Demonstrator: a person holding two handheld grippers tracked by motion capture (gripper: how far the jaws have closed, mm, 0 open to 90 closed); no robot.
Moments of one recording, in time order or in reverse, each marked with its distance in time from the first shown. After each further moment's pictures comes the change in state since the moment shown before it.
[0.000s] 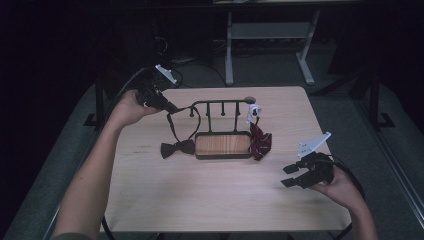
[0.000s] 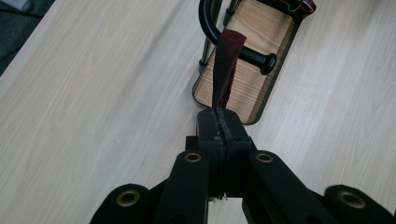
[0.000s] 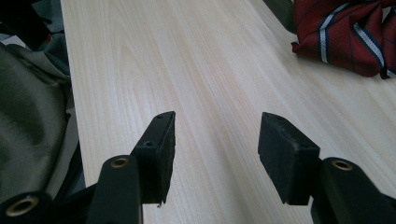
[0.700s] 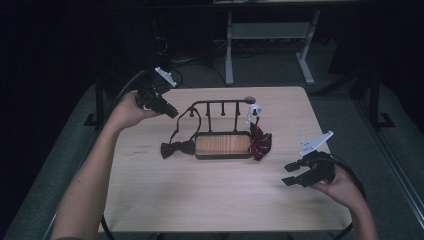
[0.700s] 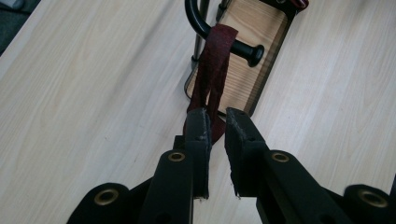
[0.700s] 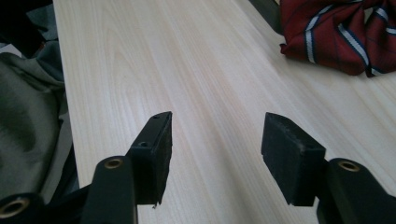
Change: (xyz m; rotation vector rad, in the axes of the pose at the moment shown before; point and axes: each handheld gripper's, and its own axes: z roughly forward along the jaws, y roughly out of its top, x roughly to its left) left arm -0.007 -0.005 0.000 0.011 -0.013 0.012; right arm -0.004 -0.002 -0.002 -0.023 -0.012 0.023
